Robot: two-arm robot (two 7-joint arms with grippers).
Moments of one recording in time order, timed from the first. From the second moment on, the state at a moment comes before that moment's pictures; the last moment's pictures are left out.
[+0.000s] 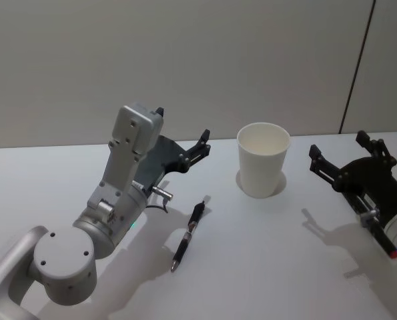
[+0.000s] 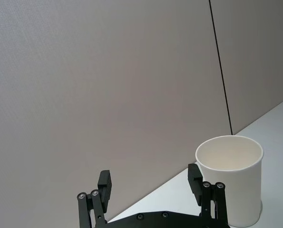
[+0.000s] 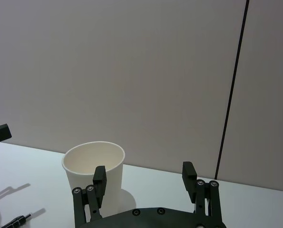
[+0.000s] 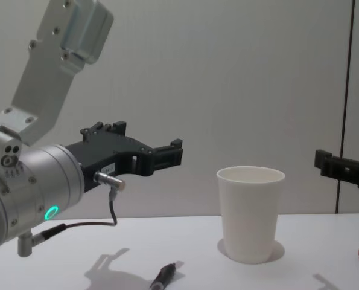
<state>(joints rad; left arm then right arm) -0.24 0.38 0.45 -1.63 -0.20 0.01 -0.01 -0.01 0.34 -0.23 -1.77 0.29 0.03 0.07</state>
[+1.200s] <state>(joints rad) -0.24 0.38 0.45 -1.63 -0.20 0.01 -0.01 -0.01 0.34 -0.23 -1.77 0.29 0.03 0.07</state>
